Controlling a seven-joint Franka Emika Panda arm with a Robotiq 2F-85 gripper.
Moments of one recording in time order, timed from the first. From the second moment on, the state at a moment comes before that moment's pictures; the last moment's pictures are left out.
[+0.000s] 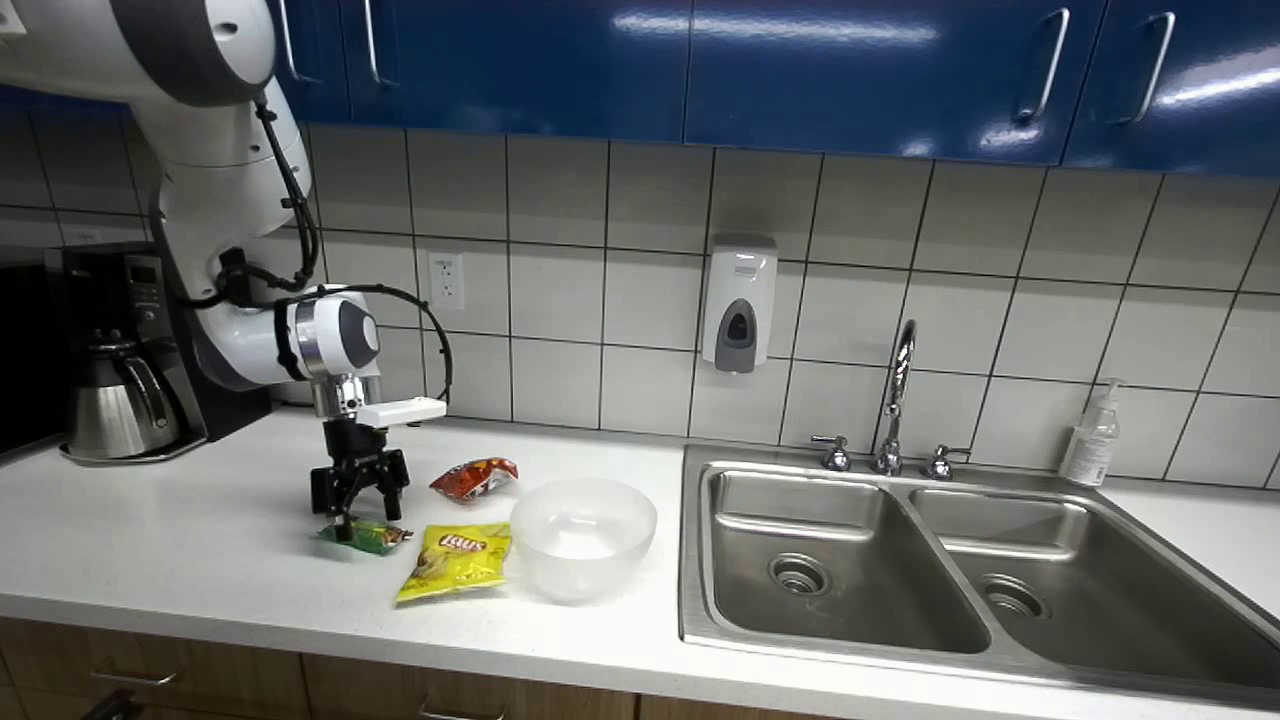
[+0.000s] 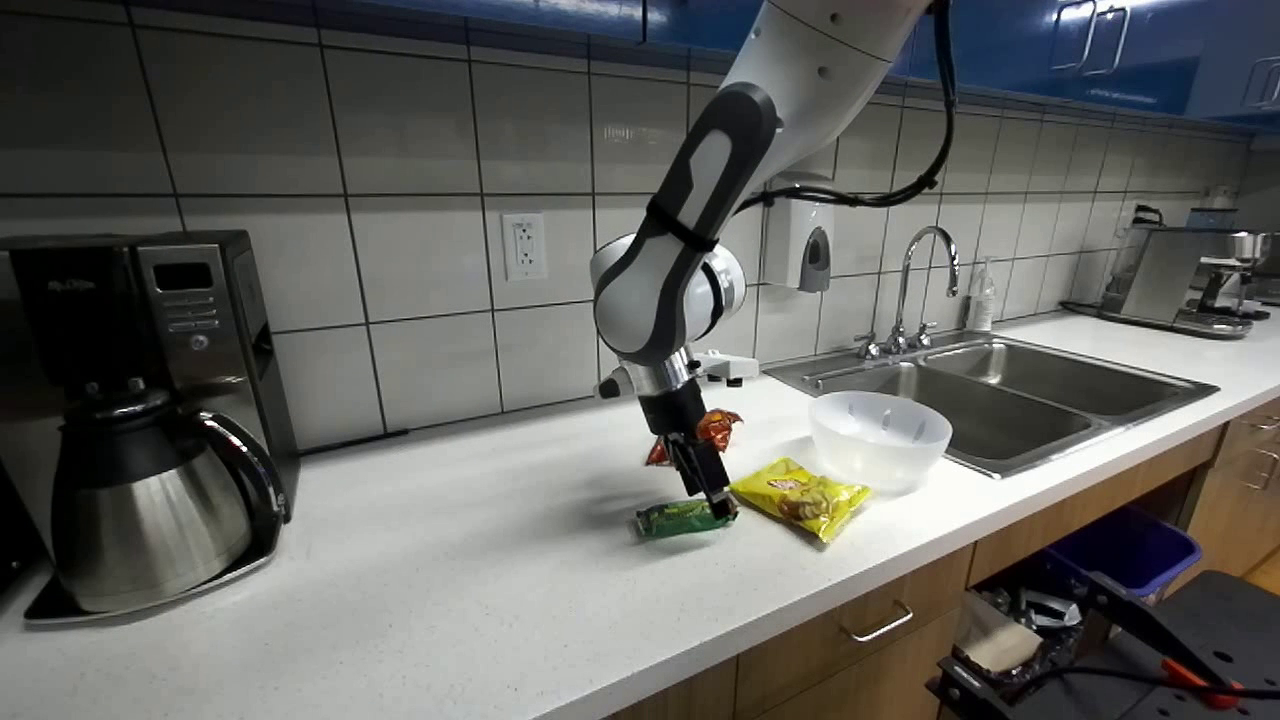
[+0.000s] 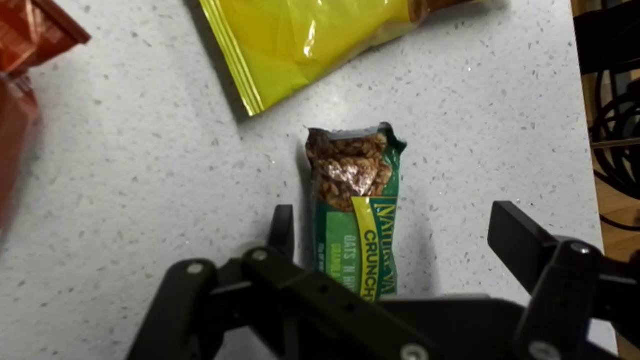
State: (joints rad) arm 0.12 0.75 0.07 -1.84 -0.31 2.25 -1.06
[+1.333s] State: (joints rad) arm 0.13 0.81 0.07 -1.77 -0.32 2.19 -1.03
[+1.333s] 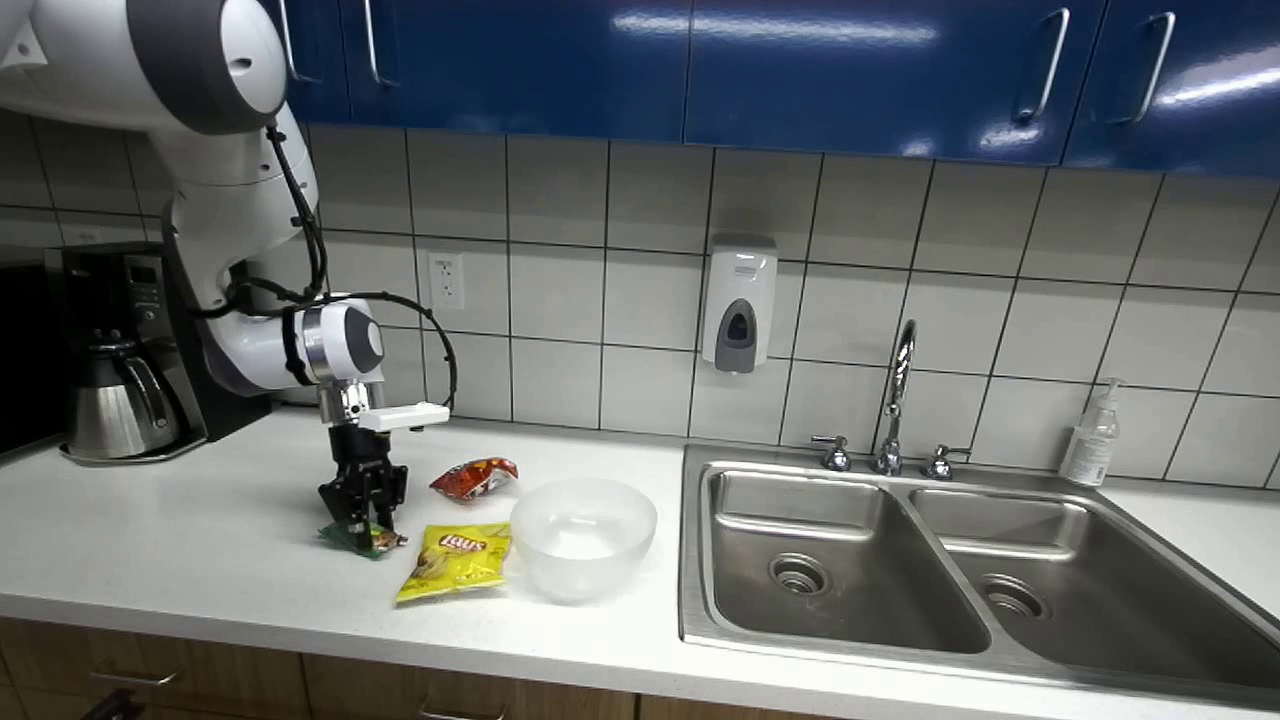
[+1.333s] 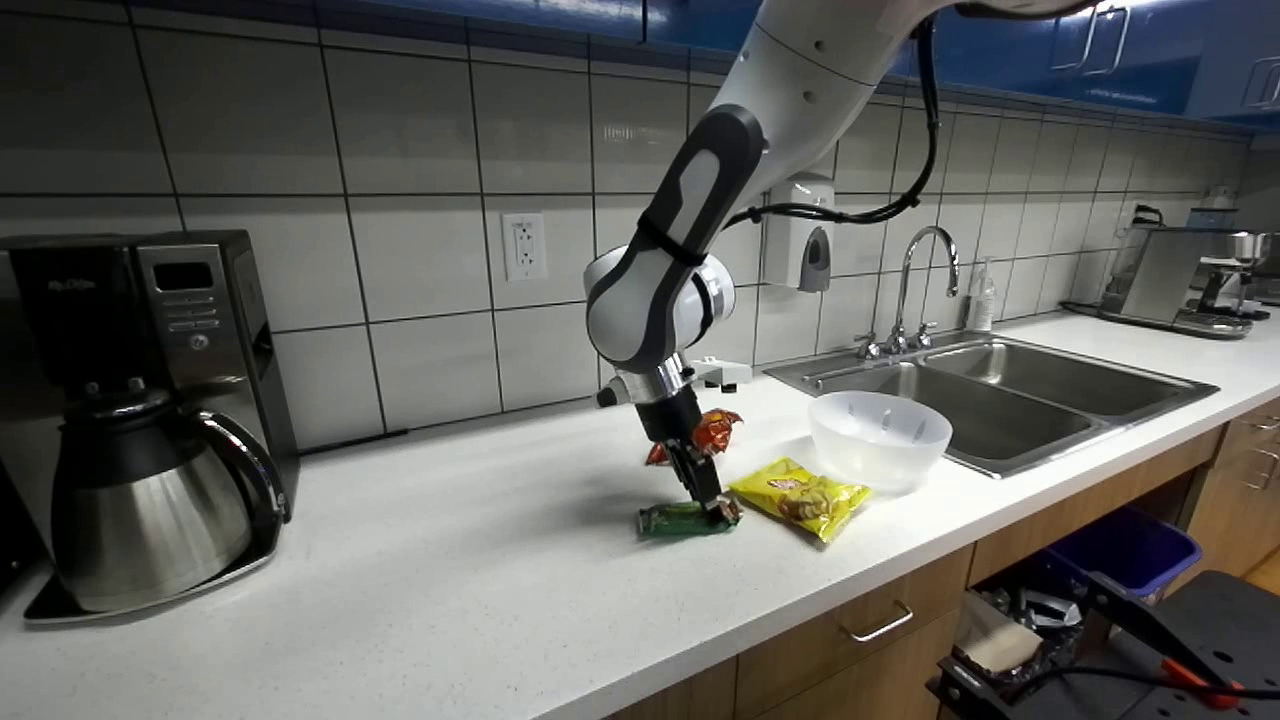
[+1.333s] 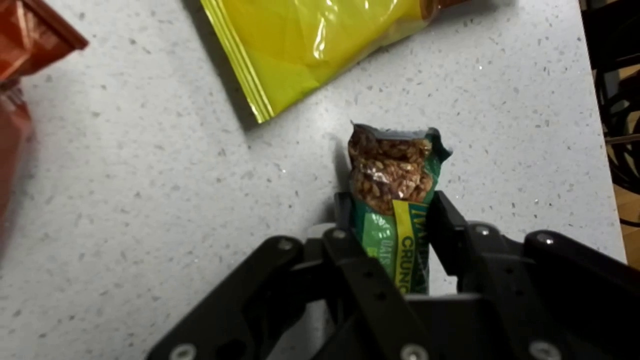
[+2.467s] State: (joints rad) arm 0.12 0.52 0.06 -1.93 -0.39 2.22 -0.83
